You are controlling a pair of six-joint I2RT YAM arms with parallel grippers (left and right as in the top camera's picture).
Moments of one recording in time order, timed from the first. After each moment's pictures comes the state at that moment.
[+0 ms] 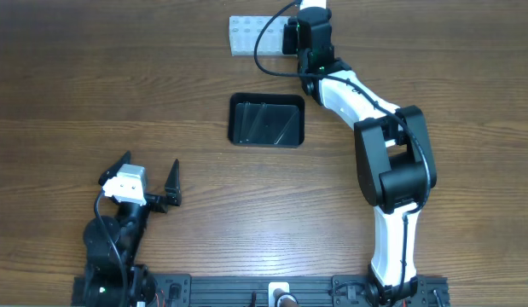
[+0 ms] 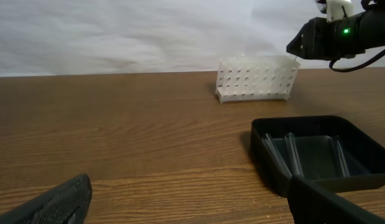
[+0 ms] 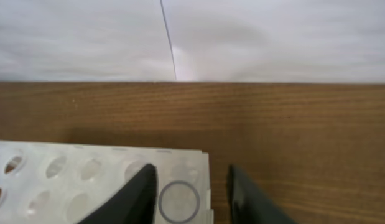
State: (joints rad) left arm -0.01 0.08 0.01 -0.06 0.16 -0.02; right arm 0.31 2.20 1.53 0.22 0.17 0.18
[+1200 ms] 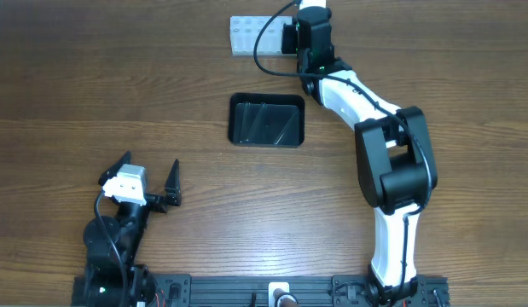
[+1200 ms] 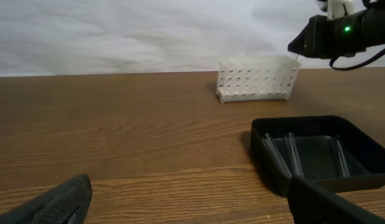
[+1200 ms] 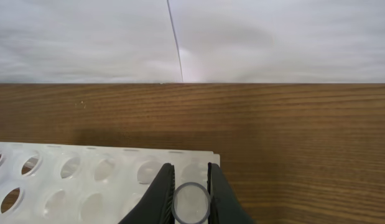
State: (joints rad) left arm -0.01 0.08 0.01 -0.06 0.16 -0.02; right arm 0.31 2.18 1.53 0.21 0.16 0.19
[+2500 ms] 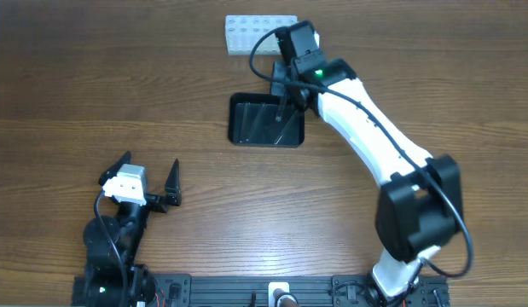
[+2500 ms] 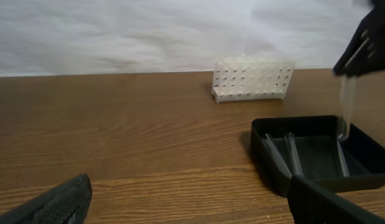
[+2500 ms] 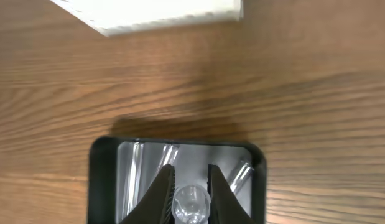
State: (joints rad) left arm -0.01 0.08 0.01 -0.06 0.16 -0.02; right arm 0.44 1.90 1.52 -0.64 0.06 0.52
